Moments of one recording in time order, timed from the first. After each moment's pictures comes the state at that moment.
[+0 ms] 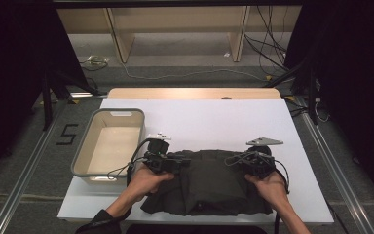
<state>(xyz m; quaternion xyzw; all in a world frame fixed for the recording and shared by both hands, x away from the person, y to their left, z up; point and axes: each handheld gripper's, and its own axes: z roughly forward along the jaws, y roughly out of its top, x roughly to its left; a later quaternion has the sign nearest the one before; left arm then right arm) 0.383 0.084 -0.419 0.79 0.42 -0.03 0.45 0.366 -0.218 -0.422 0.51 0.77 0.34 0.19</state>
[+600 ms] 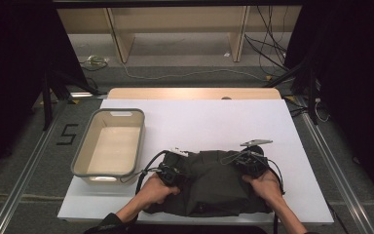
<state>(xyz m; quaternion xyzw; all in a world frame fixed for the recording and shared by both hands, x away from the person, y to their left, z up) 0.372 0.054 -0.453 0.85 0.39 -0.04 0.37 0.387 -0.215 -0.454 0.52 0.78 0.30 0.15</state>
